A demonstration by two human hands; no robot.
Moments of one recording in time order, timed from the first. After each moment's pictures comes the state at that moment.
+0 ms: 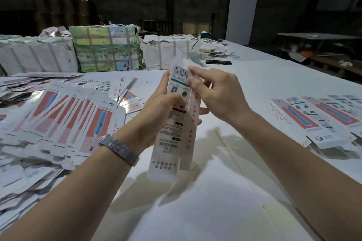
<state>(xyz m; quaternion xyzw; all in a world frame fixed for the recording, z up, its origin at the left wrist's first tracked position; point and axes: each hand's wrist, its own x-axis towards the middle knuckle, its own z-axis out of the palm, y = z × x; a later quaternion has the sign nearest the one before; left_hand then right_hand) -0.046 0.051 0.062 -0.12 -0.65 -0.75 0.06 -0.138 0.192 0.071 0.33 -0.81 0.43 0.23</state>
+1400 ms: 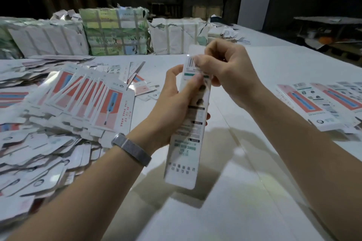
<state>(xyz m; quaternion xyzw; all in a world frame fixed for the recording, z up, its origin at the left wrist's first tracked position) -0.011 0.082 0.052 -0.04 -0.66 -0.74 0.12 -0.108 0.200 0.093 0.40 -0.68 0.61 0.04</state>
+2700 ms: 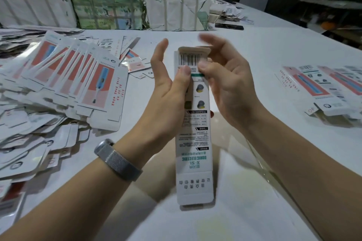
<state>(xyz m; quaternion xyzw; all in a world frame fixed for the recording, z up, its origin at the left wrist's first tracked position) 0.010 0.088 0.023 -0.06 -0.67 -0.72 0.19 -0.076 0.199 0.037 0.37 -0.55 0.75 -0.04</state>
